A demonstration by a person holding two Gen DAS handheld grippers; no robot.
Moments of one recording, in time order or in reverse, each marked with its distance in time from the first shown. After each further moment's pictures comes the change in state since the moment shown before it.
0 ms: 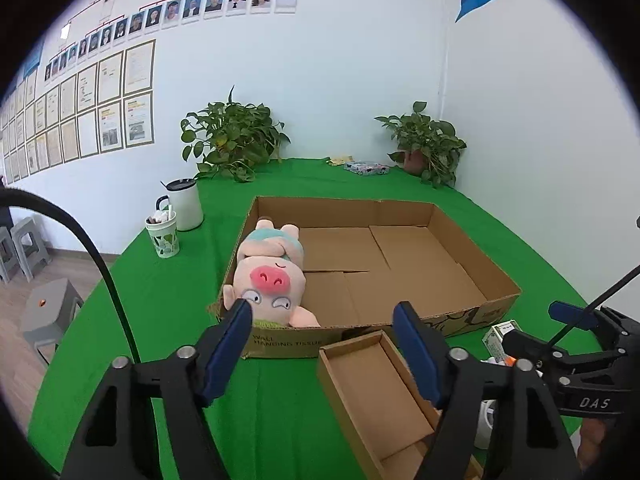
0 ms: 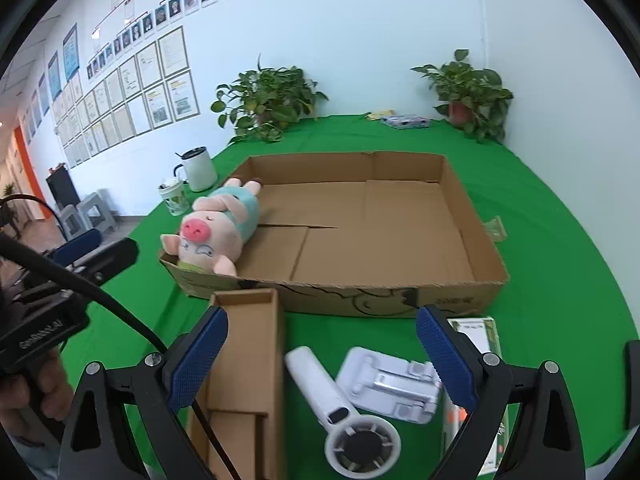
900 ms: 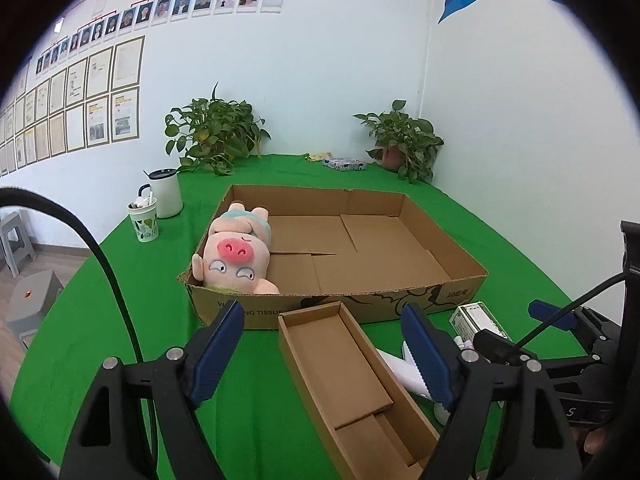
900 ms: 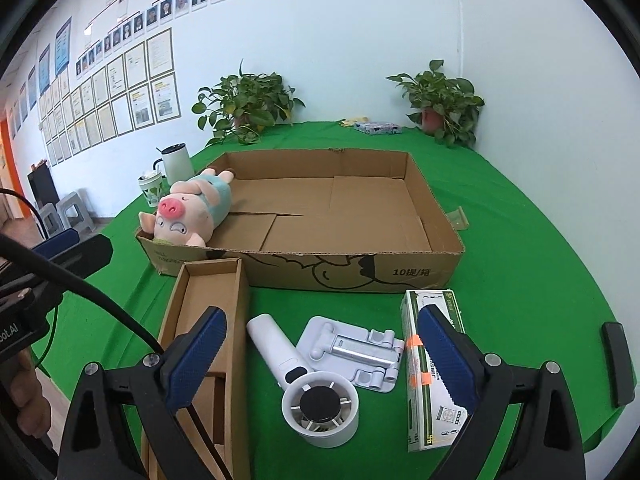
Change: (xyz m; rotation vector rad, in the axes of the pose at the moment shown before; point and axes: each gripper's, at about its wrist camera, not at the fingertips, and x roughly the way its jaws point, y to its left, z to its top) left arm -0.013 -0.022 -0.031 0.004 0.001 -0.050; right arm -0.018 -0.009 -0.038 -0.021 -0.034 -0.052
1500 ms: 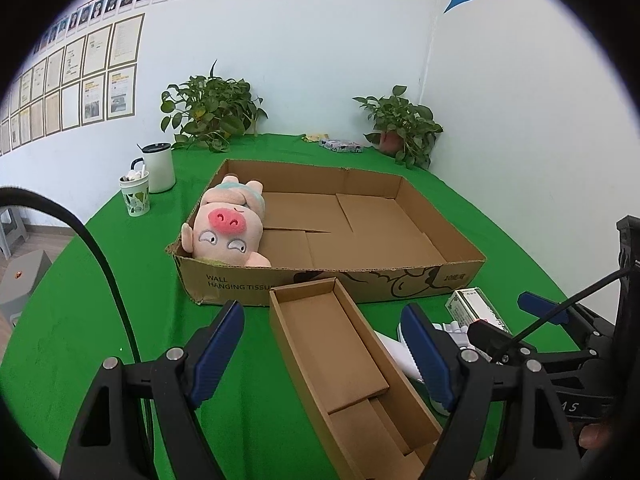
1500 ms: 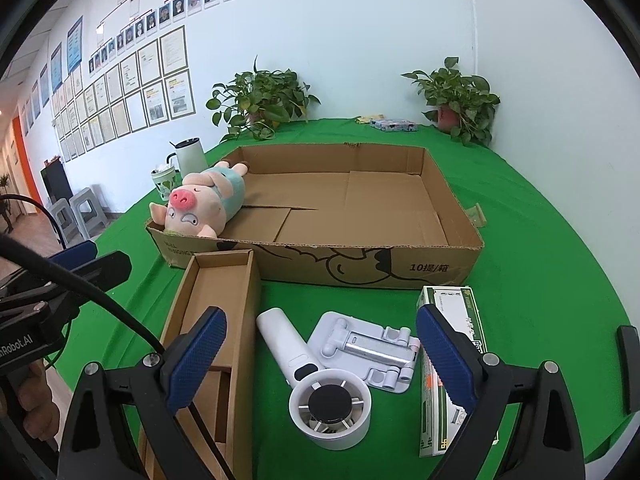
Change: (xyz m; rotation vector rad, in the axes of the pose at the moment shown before) left arm 0.013 0.004 -0.014 -0.046 0.064 -0.038; right arm 0.012 -0.001 -0.009 -0.010 0.004 0.063
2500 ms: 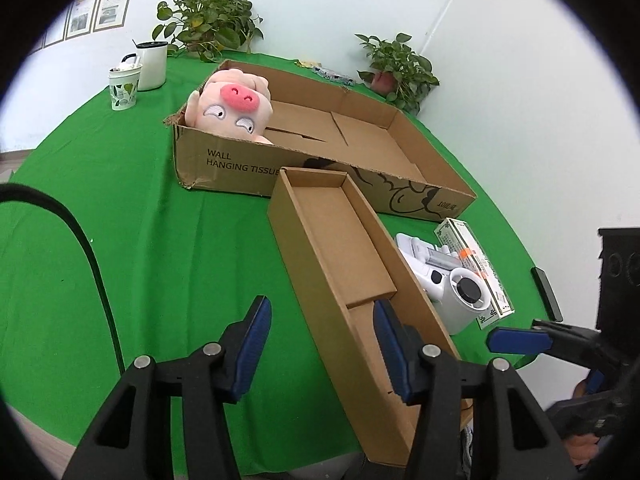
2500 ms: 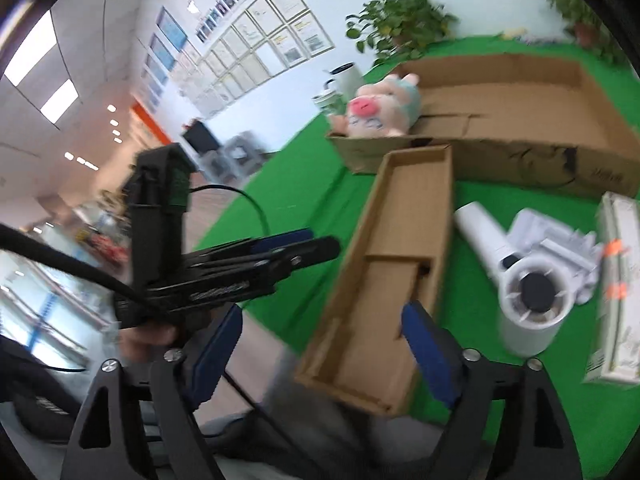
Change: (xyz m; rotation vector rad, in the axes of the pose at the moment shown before) left arm 0.013 0.047 -0.055 -0.127 0.251 -0.163; right arm -0.010 0.039 -0.047 0.038 0.307 0.670
